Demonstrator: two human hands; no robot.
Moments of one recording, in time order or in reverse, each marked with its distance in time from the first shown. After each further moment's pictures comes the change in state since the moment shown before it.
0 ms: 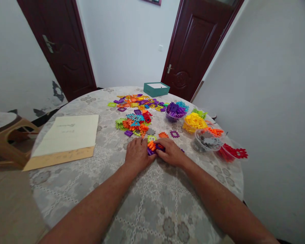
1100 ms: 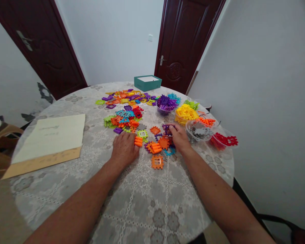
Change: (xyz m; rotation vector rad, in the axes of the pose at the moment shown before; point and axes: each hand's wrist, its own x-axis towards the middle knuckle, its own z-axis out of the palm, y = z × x) left_hand 0.015 -0.012 -0.009 0.108 -0.036 0.079; right_hand -0.015 0.059 -0.021 0.777 0.520 0.587
